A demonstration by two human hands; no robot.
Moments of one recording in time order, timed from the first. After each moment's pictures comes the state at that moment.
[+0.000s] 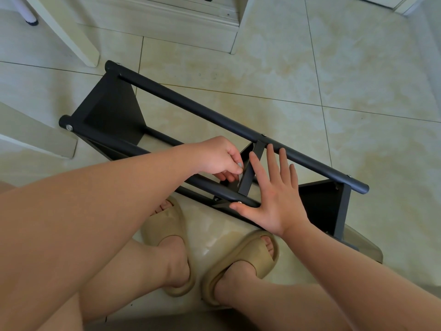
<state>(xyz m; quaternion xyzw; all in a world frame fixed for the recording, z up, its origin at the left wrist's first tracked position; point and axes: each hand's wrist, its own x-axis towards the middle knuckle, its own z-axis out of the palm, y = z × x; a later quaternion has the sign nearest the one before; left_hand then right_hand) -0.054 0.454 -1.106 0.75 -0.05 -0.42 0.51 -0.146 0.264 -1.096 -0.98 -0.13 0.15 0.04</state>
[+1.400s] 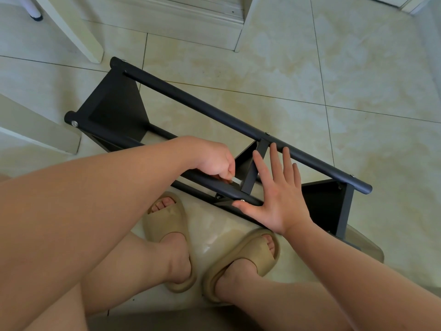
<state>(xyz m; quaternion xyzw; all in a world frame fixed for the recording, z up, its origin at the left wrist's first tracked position) -0.052 0.464 -1.088 0.82 -0.18 -0.48 0.26 -0.146 0.266 -1.094 -0.98 -0.13 0.15 0.03</state>
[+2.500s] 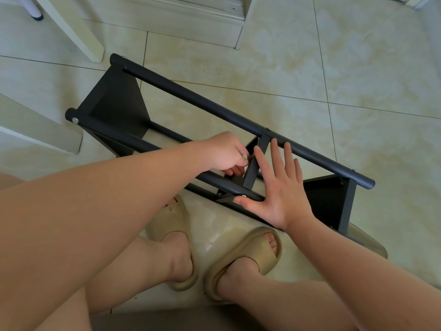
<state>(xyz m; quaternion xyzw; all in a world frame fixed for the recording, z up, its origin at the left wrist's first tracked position) -0.054 0.445 -1.102 0.76 -0.03 -0.41 0.51 -0.141 0.266 -1.094 -0.98 -0.13 0.14 0.04</state>
